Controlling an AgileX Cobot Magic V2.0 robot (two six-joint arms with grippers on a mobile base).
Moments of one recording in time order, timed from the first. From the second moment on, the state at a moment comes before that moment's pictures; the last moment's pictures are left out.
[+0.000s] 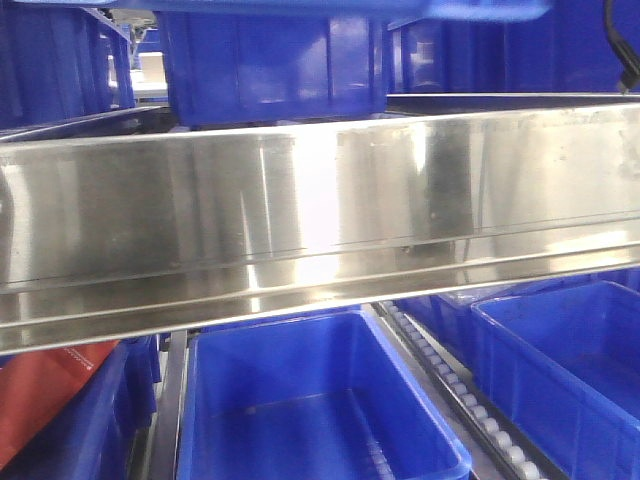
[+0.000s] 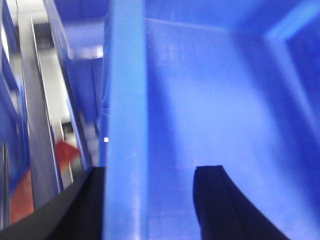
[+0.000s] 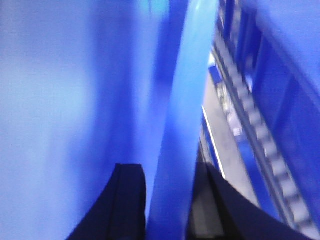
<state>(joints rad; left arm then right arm) -0.33 1.73 -2.17 0.10 1.08 -0.27 0.28 1.74 -2.18 -0.14 1.11 0.23</state>
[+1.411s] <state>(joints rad) -0.33 1.88 -2.19 -0.05 1.19 -0.26 0.21 1.91 -2.18 -0.09 1.04 0.15</state>
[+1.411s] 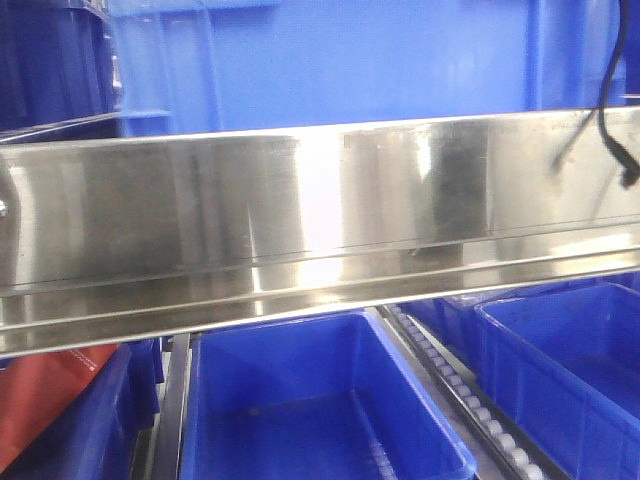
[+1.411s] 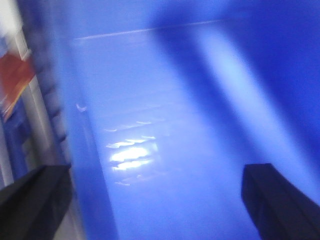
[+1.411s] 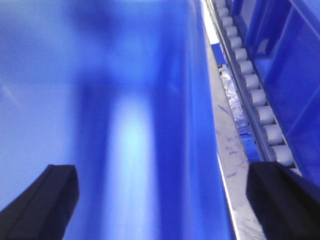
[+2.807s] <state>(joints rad) -0.33 1.07 -1.35 0.14 0.72 -0.25 0.21 1.17 -1.36 -0.05 0.68 0.15</state>
